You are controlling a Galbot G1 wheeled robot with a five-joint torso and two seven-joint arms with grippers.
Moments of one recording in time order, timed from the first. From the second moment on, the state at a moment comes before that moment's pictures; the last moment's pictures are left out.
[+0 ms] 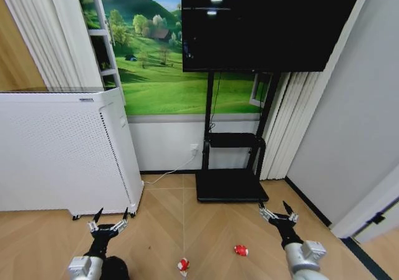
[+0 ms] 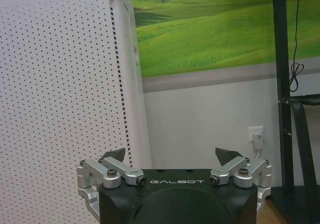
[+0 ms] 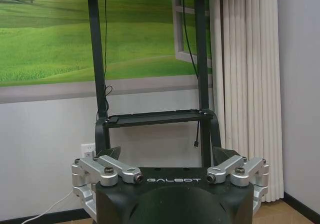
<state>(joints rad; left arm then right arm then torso) 1.71 -1.38 -0.79 -2.09 -0.19 -0.06 0.04 -1.66 1.38 0.76 2.14 0.34 -0.04 0.04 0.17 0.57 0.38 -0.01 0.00</state>
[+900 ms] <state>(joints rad) 1.71 -1.38 -0.79 -2.09 -0.19 -0.07 0.03 -1.66 1.38 0.76 2.13 0.35 -0.04 0.04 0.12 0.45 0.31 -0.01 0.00</state>
